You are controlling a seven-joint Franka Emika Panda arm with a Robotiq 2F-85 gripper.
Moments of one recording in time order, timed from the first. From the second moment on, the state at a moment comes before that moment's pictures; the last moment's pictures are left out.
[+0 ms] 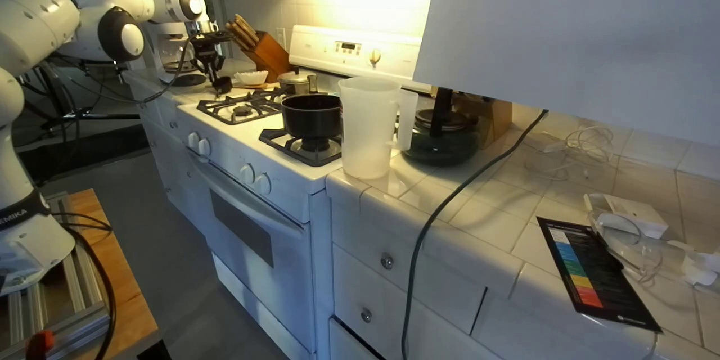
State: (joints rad) arm 0.70 1.17 0.05 -0.46 -0.15 1.68 -0.71
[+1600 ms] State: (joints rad) arm 0.78 0.96 0.16 -0.45 -0.07 1.55 -0.71
